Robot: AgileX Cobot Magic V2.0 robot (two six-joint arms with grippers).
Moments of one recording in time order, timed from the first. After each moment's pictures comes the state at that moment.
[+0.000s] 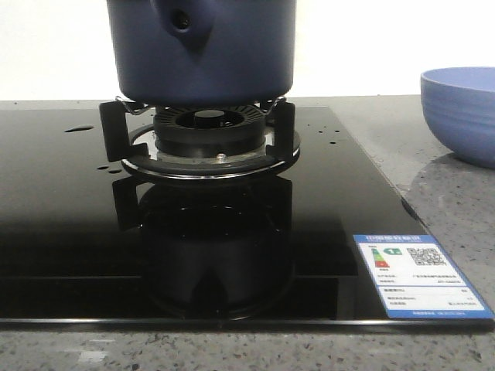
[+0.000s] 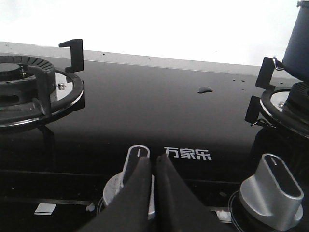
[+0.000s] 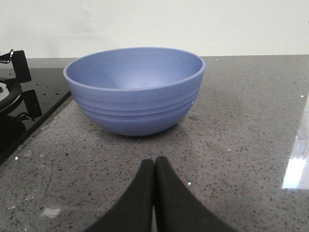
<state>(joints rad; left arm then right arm) -0.05 0.00 0.00 -0.14 0.18 0.05 0.05 -0.01 0.01 -0.10 0.15 0.10</state>
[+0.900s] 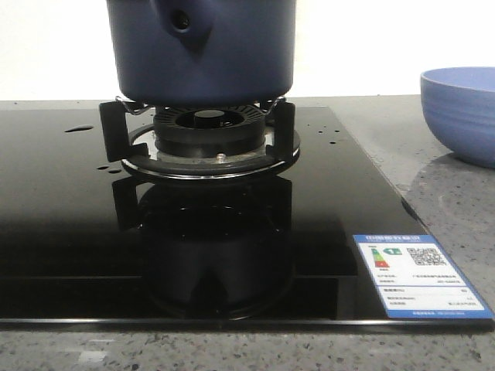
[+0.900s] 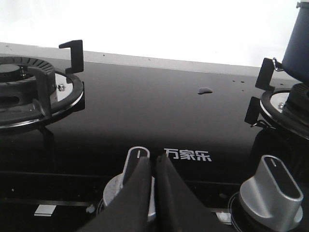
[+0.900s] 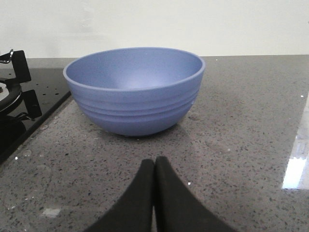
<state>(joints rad) -0.05 0.00 0.00 -0.14 0.18 0.05 0.05 -0.01 0.01 -0.10 0.15 0.10</state>
